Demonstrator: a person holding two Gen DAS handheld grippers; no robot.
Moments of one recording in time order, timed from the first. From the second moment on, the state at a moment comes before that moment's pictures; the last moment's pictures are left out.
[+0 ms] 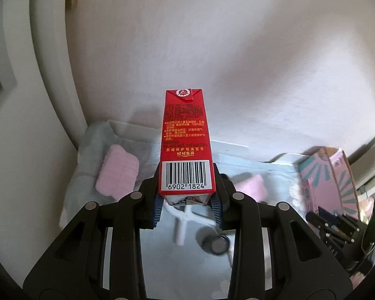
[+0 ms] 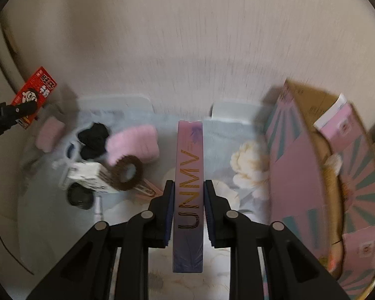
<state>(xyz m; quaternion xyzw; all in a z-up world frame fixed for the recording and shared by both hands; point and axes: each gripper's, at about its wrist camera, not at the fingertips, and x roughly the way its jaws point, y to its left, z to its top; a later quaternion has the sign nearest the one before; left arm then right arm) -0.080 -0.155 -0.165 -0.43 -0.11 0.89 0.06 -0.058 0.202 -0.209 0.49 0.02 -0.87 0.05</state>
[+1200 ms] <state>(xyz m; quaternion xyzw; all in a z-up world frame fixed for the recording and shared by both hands) -0.069 0.249 -0.170 -0.47 0.05 0.84 0.26 -0.015 0.391 -0.163 0.48 -0.06 -0.88 0.00</state>
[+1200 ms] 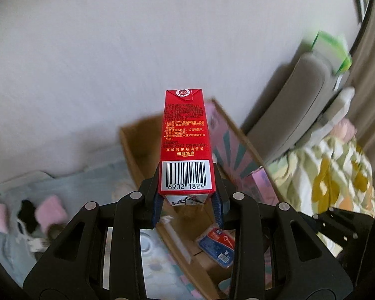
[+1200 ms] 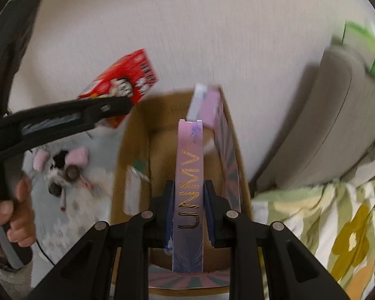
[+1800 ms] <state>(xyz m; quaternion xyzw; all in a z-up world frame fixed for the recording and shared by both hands) -0.062 0.264 -0.170 -0.46 0.03 0.84 0.27 -0.019 0.413 -0.189 0.49 -0.09 -0.87 0.03</state>
